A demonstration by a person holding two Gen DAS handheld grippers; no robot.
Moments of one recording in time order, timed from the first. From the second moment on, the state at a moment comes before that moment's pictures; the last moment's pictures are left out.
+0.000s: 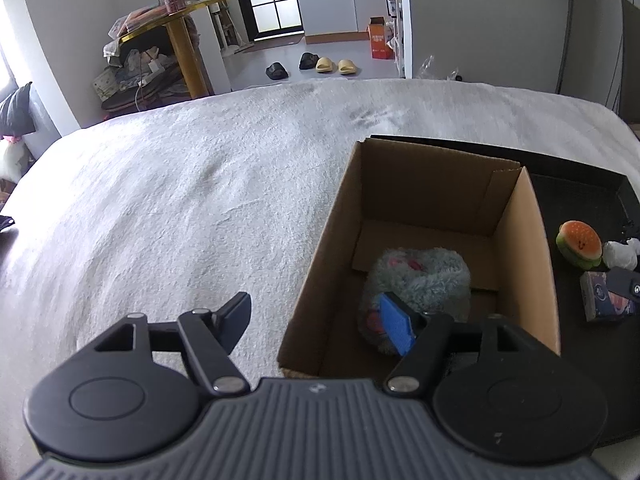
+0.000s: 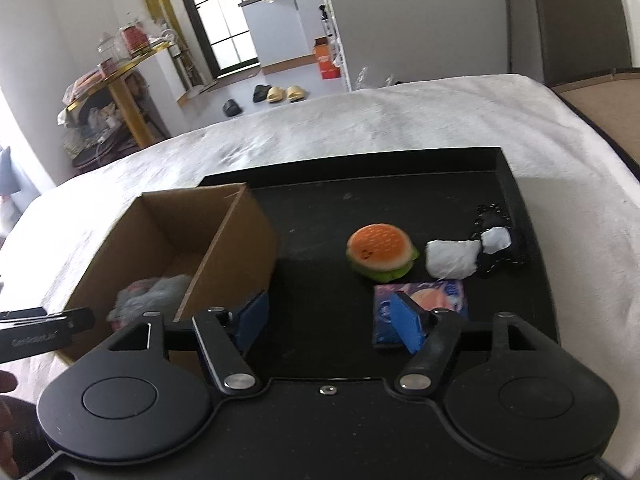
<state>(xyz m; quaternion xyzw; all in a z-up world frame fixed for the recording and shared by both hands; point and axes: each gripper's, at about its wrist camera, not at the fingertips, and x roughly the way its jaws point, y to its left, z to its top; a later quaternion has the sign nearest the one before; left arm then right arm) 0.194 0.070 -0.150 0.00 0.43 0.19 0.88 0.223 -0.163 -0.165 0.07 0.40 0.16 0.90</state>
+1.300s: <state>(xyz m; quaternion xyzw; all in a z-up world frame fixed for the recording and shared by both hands) 0.215 0.052 -0.148 0.06 0.46 0.22 0.86 0.242 -0.196 -0.217 0.04 0.43 0.08 0.90</state>
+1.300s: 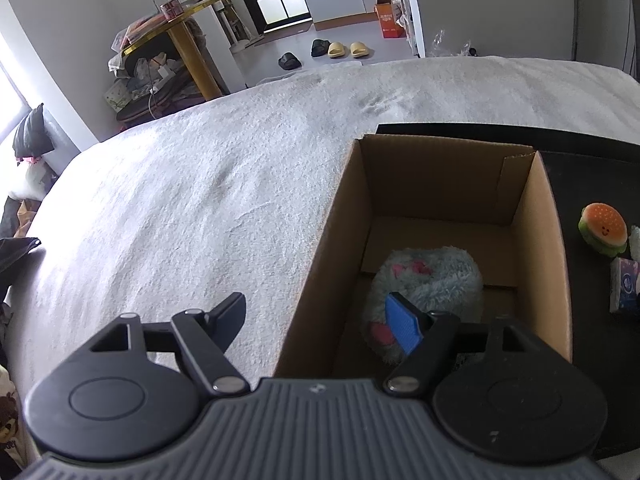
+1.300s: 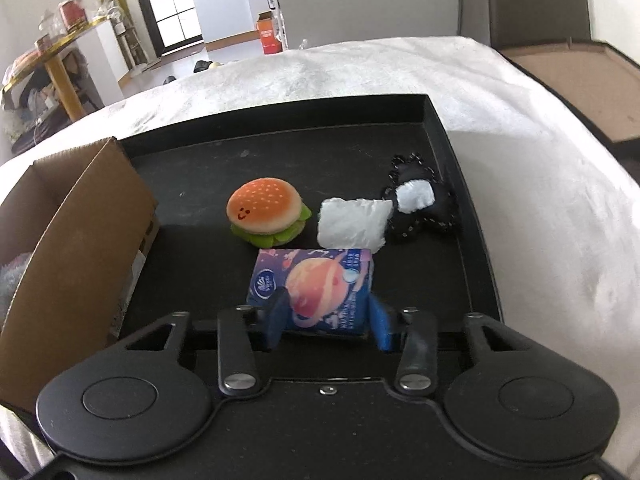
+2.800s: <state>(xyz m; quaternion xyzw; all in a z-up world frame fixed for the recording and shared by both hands) 0.200 0.056 -0.144 0.06 0.44 0.22 0.87 0.228 -0.180 -0.219 0.03 0.42 0.06 0.91</state>
